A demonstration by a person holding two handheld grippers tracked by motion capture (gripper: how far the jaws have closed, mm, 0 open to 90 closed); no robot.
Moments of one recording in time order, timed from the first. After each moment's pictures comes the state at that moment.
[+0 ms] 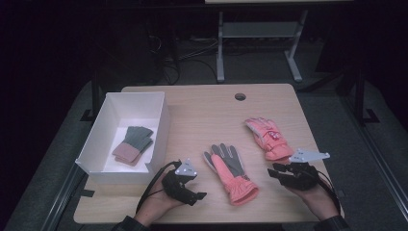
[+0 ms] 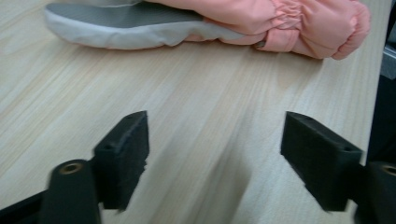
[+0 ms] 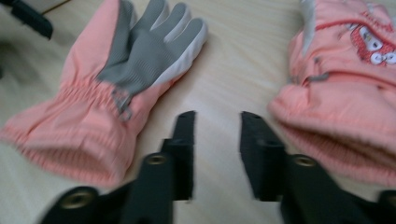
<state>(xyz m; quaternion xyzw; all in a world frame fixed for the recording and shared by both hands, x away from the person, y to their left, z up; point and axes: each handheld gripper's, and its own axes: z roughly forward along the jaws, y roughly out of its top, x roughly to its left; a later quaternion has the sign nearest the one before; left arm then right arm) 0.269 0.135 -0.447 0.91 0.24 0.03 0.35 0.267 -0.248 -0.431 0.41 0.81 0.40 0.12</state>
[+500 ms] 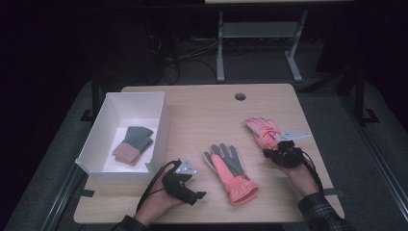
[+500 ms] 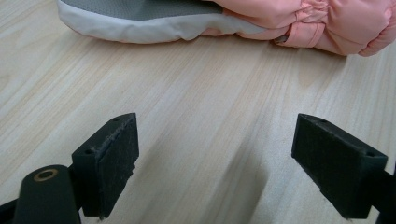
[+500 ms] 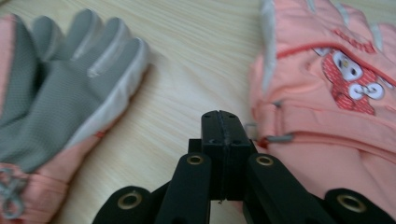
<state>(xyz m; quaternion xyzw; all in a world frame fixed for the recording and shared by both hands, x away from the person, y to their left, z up) 0.274 0.133 -0.453 0.90 0.25 0.05 0.35 0.331 -0.231 -0.443 0.46 0.80 0.37 0.13</state>
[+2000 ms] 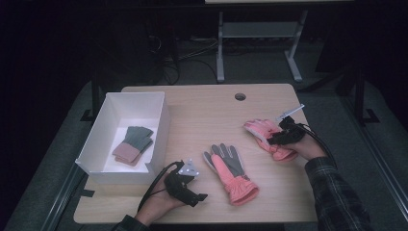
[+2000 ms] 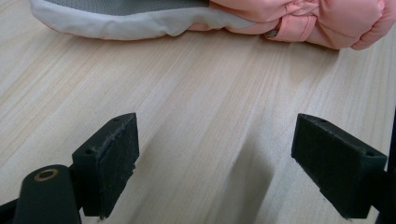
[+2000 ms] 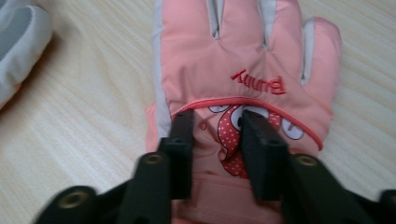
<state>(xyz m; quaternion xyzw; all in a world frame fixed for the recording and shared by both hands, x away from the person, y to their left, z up) 0.273 0.127 -0.455 0.91 0.24 0.03 0.34 0.425 -0.265 -0.443 0.40 0.87 0.28 0.07</state>
